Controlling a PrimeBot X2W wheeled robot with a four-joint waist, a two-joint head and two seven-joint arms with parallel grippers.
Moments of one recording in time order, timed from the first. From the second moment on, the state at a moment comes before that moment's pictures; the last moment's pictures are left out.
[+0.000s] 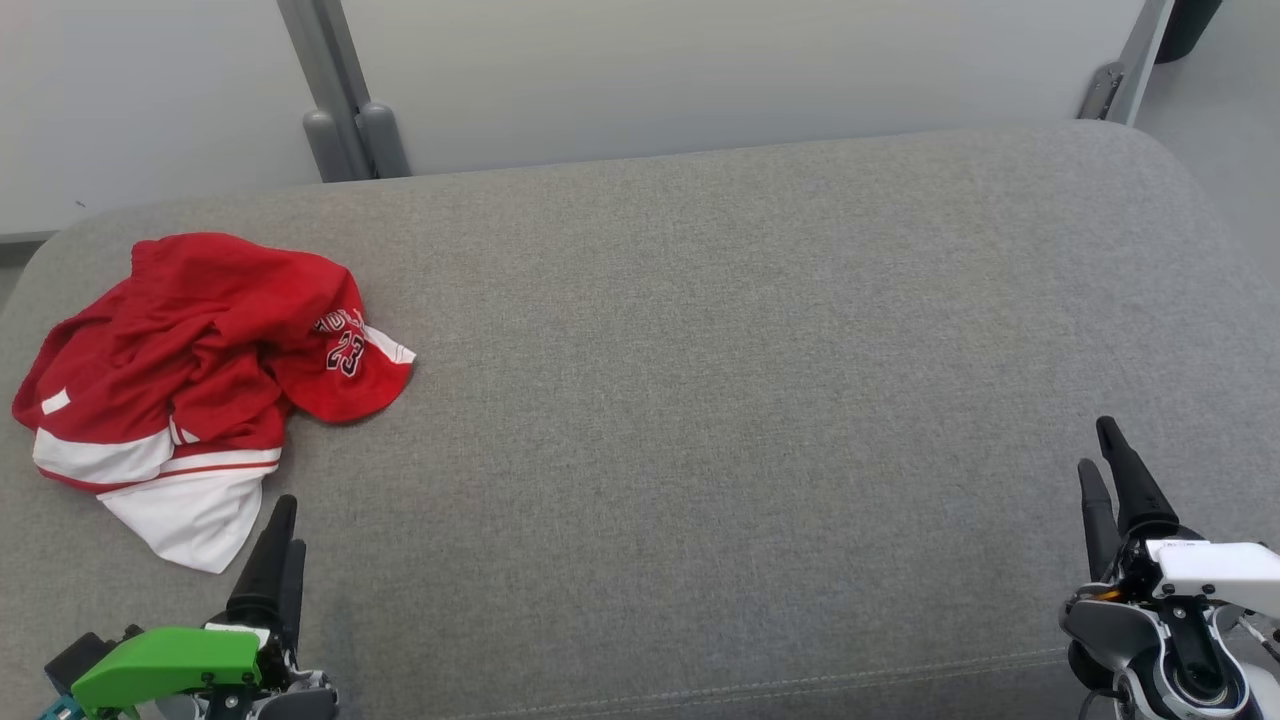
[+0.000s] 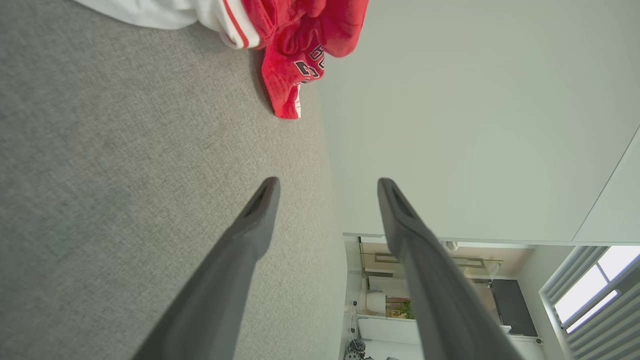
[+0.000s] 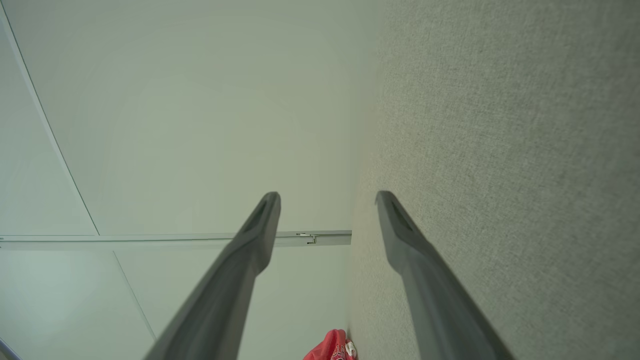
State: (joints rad) left arm -0.02 0.03 0.04 0.29 -1.58 -0.12 0.09; right arm -0.01 -0.04 -0.11 0.29 1.54 0.11 0.06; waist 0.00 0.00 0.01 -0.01
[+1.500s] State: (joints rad) left arm -0.02 0.14 -0.13 0.25 -0.95 -0.08 -0.09; right arm -0.01 -0.18 0.15 0.24 0.79 0.01 -0.09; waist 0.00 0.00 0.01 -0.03
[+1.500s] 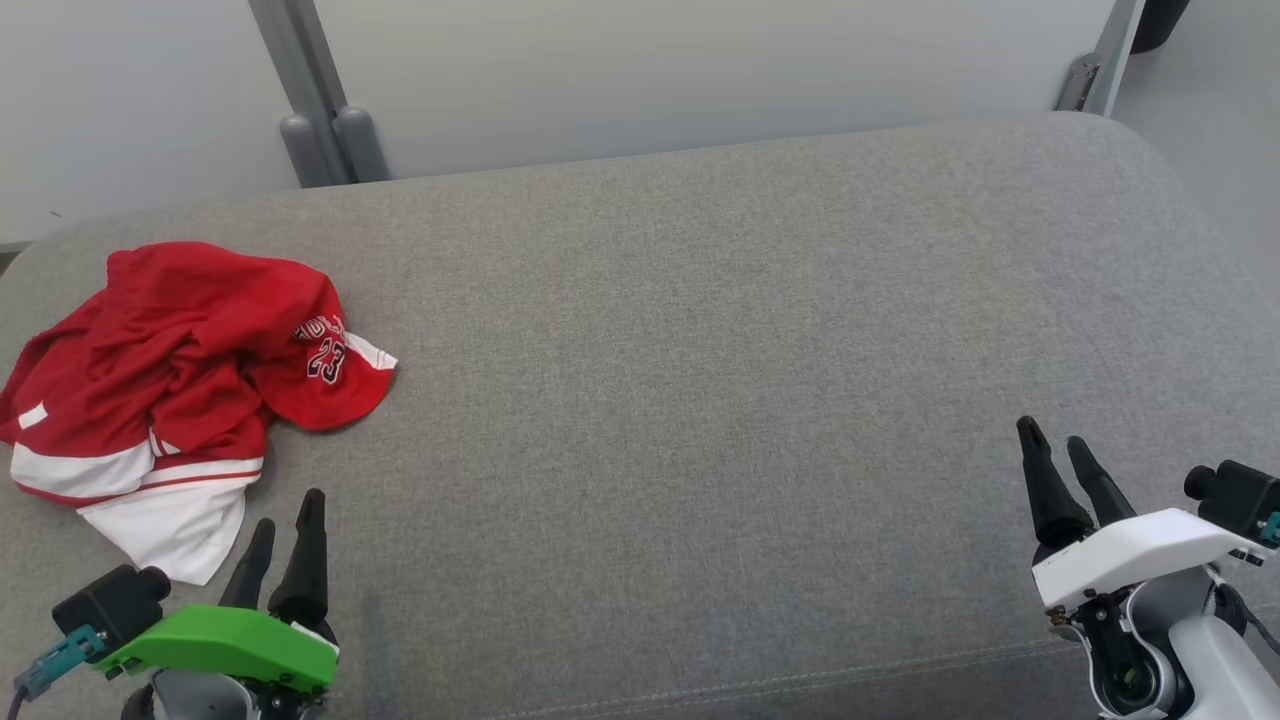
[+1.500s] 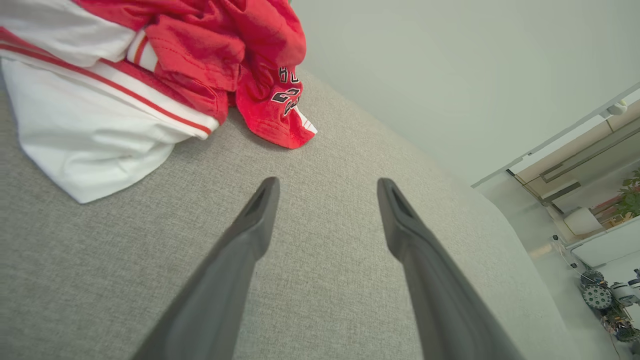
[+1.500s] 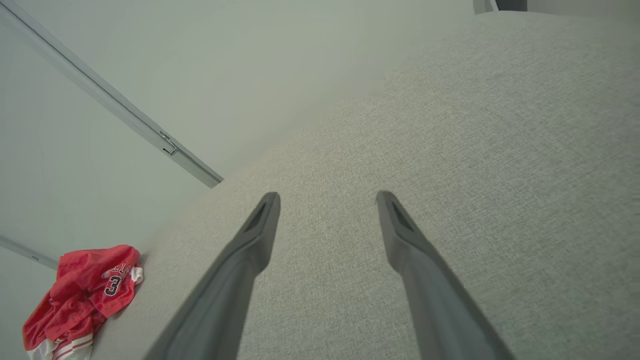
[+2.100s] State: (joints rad) left arm -0.02 0.15 -0.14 0.24 -0.70 -0.07 -0.16; right arm -0.02 -0.21 0.23 0.25 0.56 -0.01 -0.15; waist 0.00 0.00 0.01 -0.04
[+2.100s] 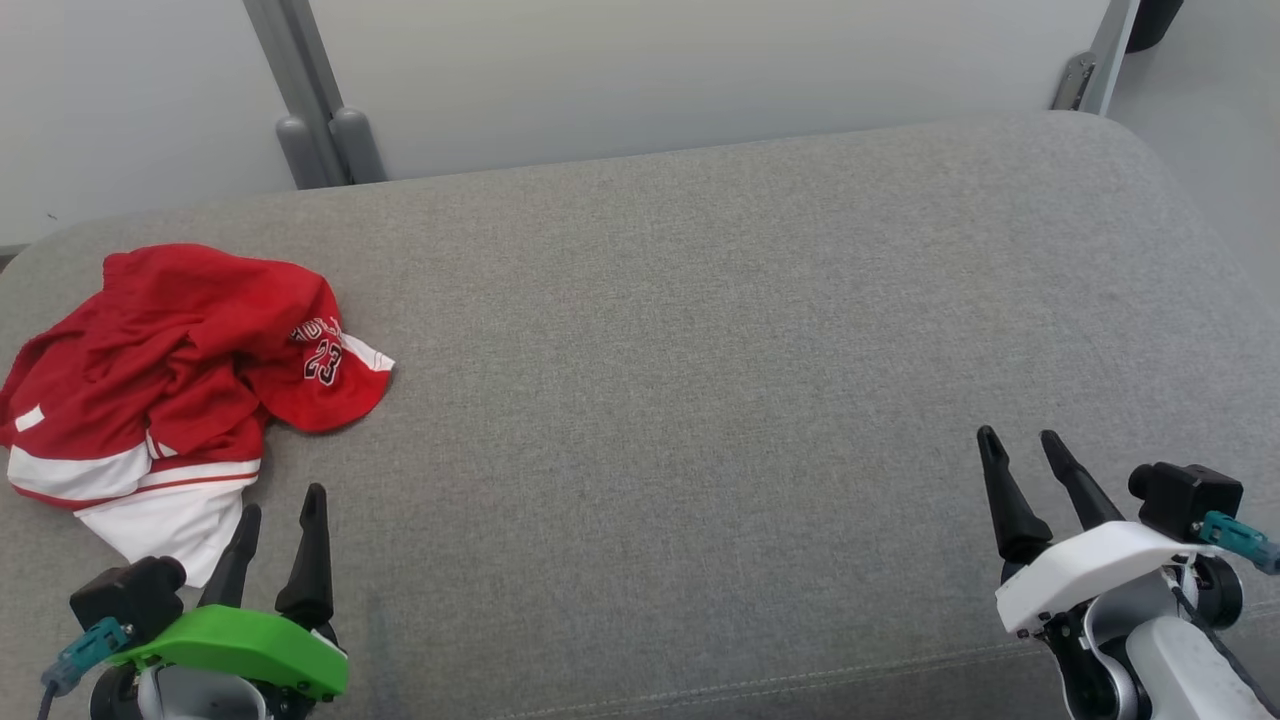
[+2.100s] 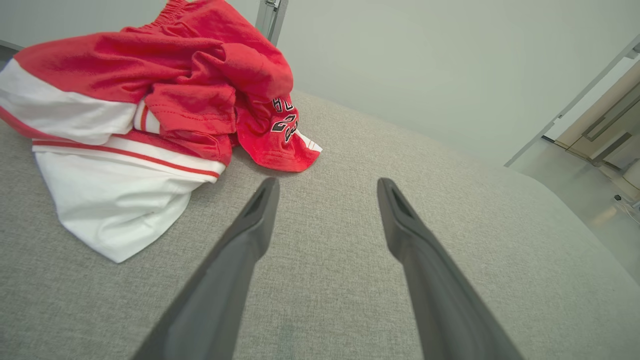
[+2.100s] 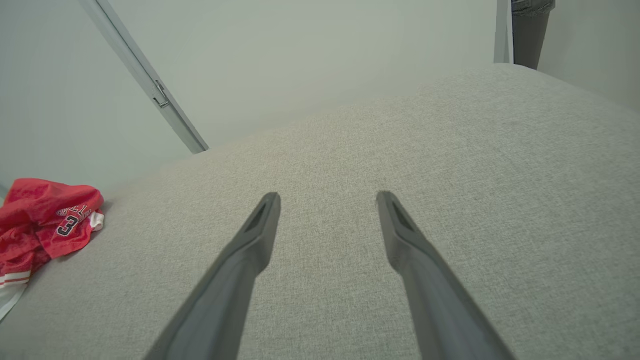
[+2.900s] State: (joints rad) left arm -0.01 0.16 -0.13 0.23 -0.36 -0.07 -0.25; right arm -0.03 -0.25 0.29 0.24 0.23 -0.05 -0.25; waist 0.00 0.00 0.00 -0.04
